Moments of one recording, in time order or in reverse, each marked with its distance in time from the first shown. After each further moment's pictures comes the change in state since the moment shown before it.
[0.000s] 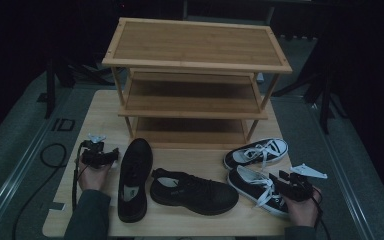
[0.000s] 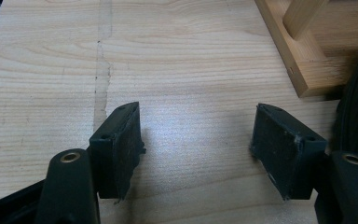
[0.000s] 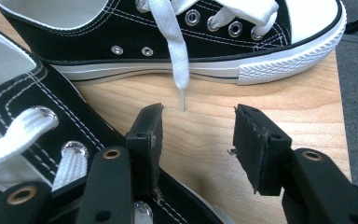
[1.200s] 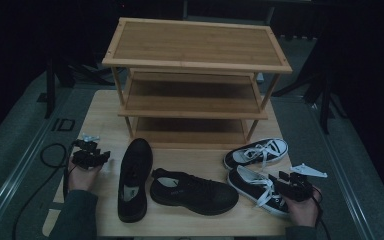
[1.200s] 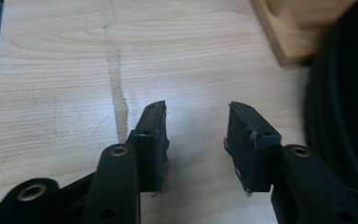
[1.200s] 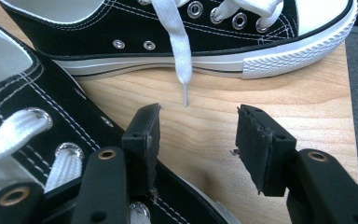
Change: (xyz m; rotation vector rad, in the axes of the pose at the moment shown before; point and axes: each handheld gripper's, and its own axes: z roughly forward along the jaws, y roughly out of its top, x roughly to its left) left arm 0.013 0.010 -0.035 0.118 -0.069 0.073; right arm -0.002 0.000 0.001 0.025 0.023 0.009
